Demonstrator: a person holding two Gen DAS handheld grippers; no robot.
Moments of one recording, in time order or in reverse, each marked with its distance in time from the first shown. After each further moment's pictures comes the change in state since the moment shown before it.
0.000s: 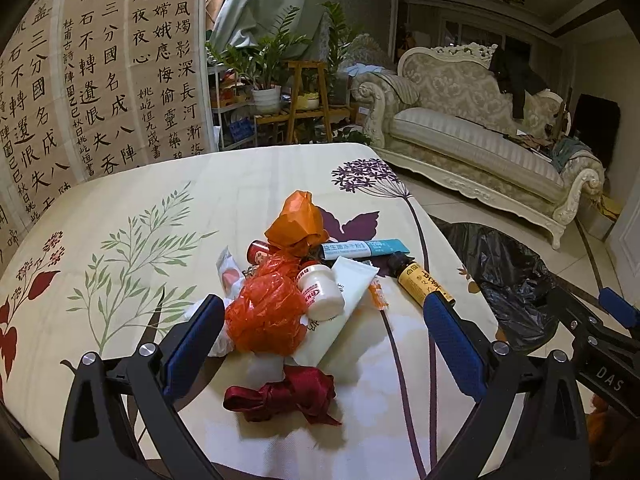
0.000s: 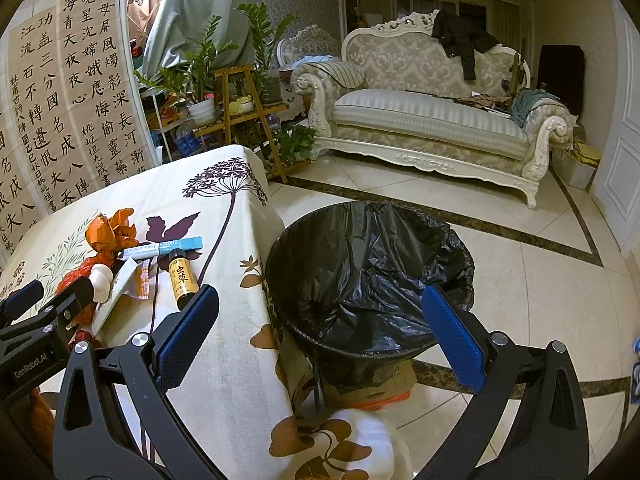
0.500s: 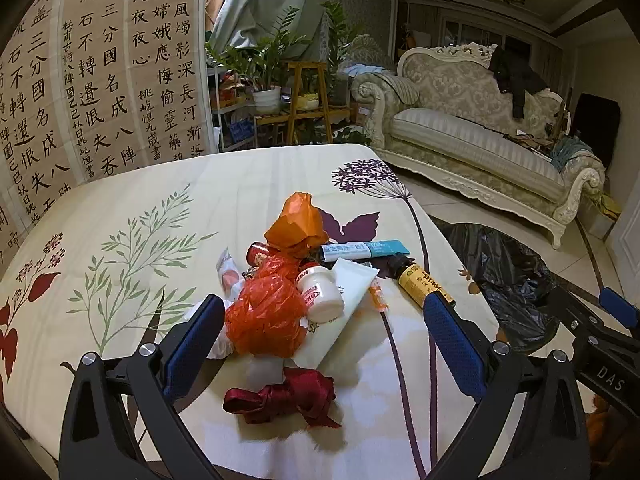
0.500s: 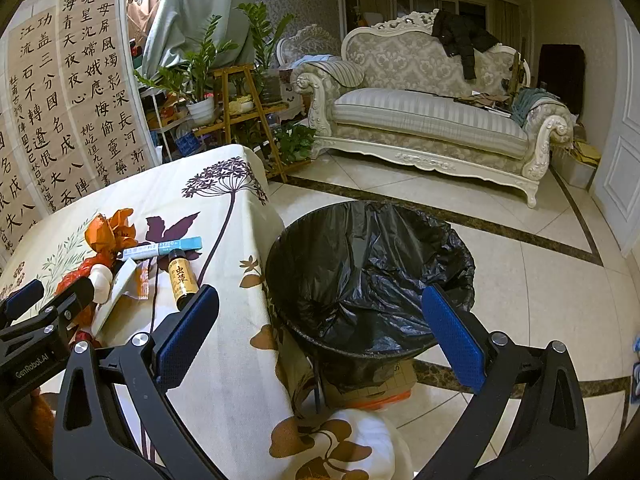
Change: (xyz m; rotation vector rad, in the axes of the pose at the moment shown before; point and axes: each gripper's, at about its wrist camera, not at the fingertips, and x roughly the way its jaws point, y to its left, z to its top) left arm 0.001 0.001 0.001 0.001 -0.003 -0.001; right arm 0.000 0.000 0.000 0.002 0.001 0.002
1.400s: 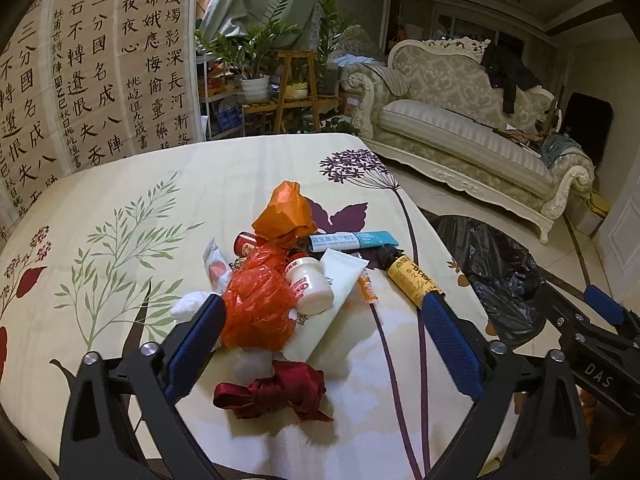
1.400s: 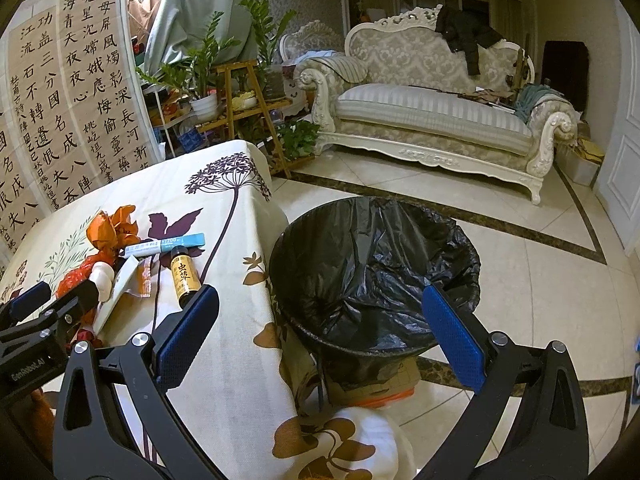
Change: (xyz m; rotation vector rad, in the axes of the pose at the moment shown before) left arm 0.003 0.004 0.000 -0.009 0.045 -0.048; right arm 0.006 0.008 -0.004 -0.002 0.016 0.009
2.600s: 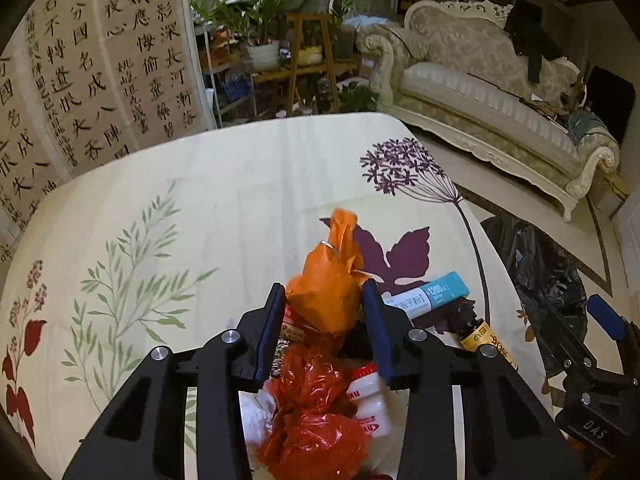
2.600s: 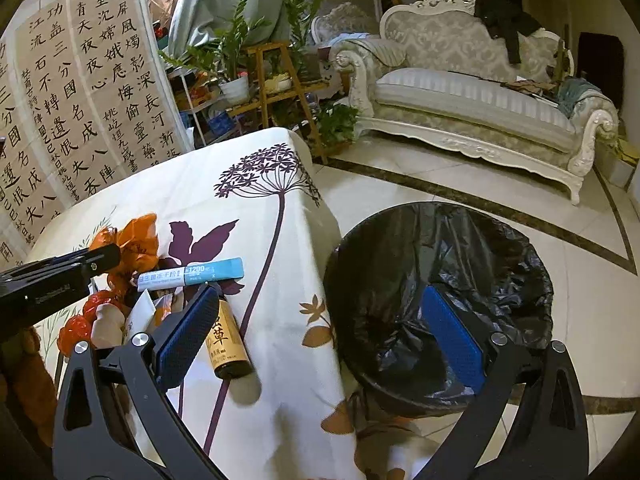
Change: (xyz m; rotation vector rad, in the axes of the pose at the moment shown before) left arm 0.068 0.030 0.063 0.017 0.172 0.043; right arm 0.064 0.036 0.036 -0.024 0.078 0.133
